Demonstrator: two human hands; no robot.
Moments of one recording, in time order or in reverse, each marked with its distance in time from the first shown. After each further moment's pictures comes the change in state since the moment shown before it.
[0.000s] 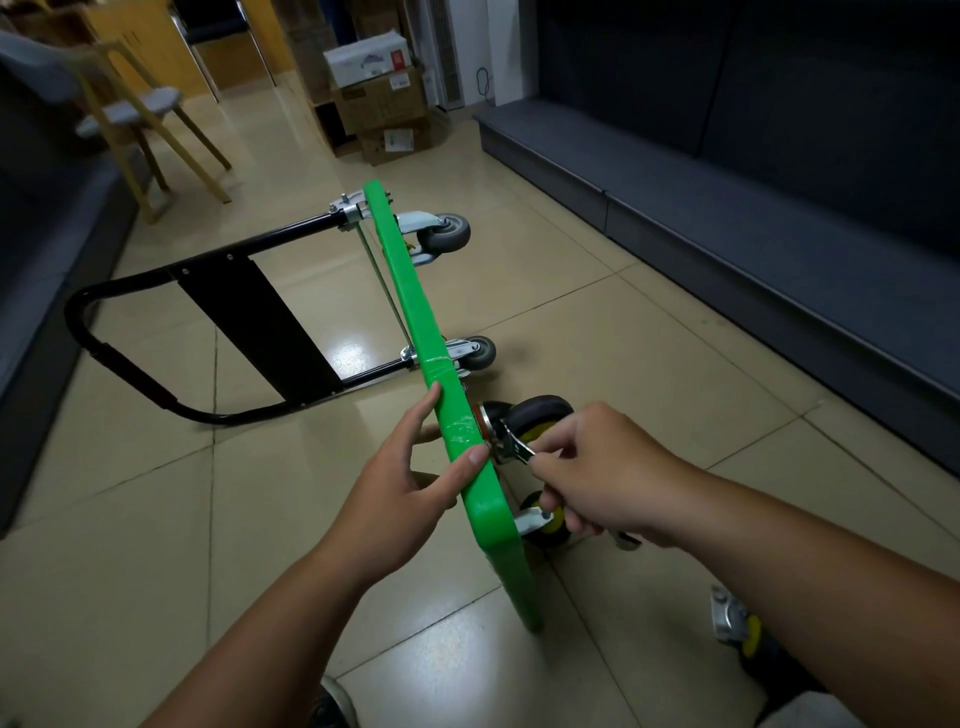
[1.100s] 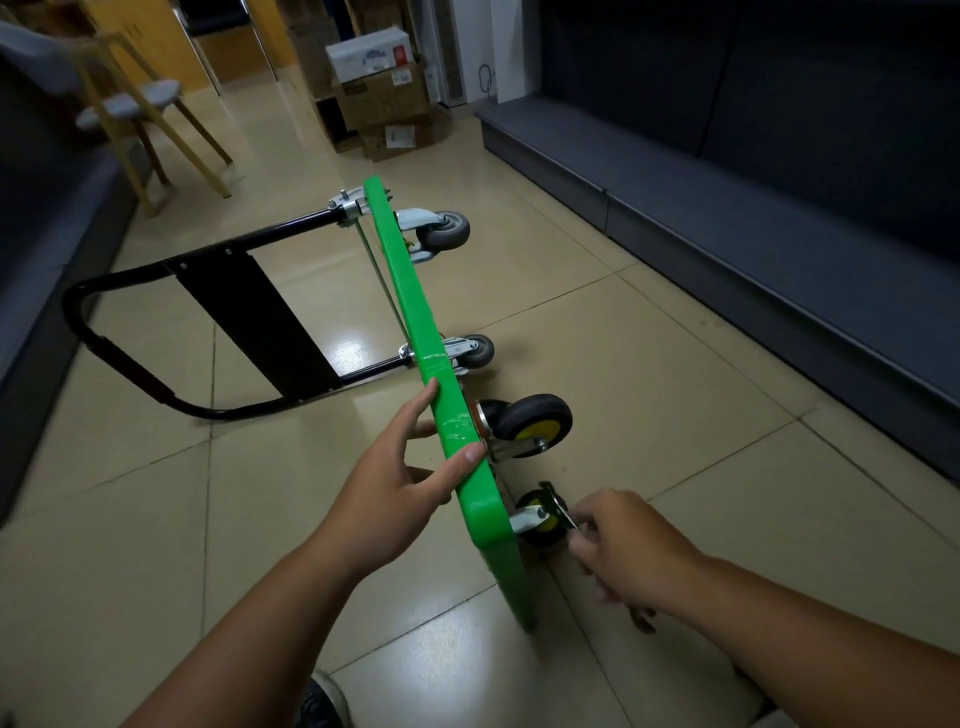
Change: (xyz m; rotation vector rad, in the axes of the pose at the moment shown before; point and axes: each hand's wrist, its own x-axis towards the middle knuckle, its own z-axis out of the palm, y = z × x) left_hand 0.002 0.001 -0.002 -0.005 -0.021 -0.020; right_hand -0.004 0.080 0.012 -0.368 -0.028 0.015
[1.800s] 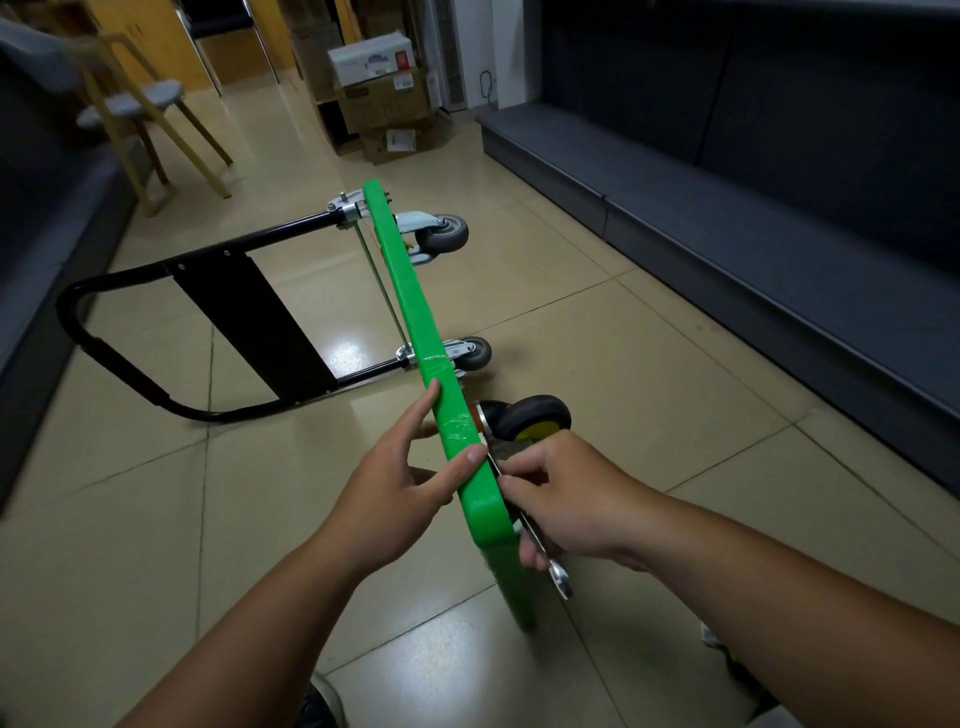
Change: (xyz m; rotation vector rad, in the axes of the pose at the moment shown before) left_hand -0.001 0.001 0.004 -0.010 0.004 0.027; right_hand 0.004 -0.064 -0.021 0.432 -0.188 -0.083
